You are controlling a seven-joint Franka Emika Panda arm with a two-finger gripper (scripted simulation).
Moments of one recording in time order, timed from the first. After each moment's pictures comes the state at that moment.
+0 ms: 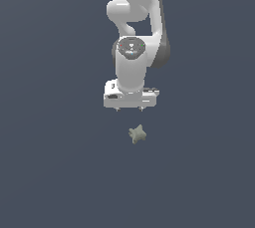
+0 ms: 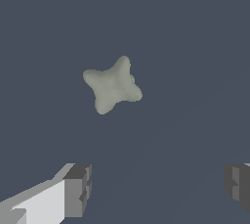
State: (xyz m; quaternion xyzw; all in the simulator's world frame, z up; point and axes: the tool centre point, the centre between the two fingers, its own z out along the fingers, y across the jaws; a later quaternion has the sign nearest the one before) arm -0.010 0.009 0.157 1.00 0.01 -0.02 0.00
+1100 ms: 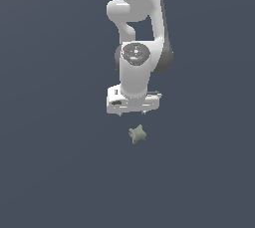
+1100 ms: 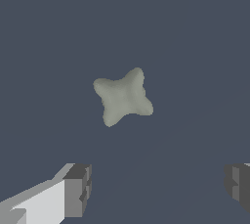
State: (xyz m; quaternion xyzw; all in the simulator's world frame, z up) arm 0.006 0.019 0.147 1.00 0.05 -0.02 0.00
